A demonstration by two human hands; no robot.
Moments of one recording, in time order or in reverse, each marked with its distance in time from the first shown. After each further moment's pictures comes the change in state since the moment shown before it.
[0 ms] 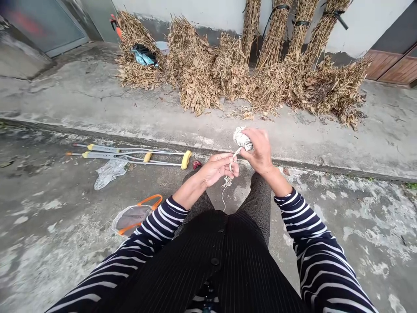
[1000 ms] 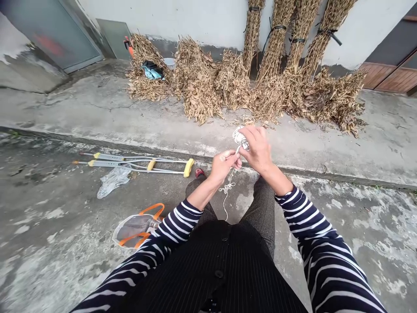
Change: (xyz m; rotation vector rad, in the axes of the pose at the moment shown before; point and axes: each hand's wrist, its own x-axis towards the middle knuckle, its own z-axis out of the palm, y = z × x) left_hand 0.043 -0.007 0.002 0.188 0.355 0.319; right_hand 0.035 0.003 0.010 -0.207 0.016 -0.138
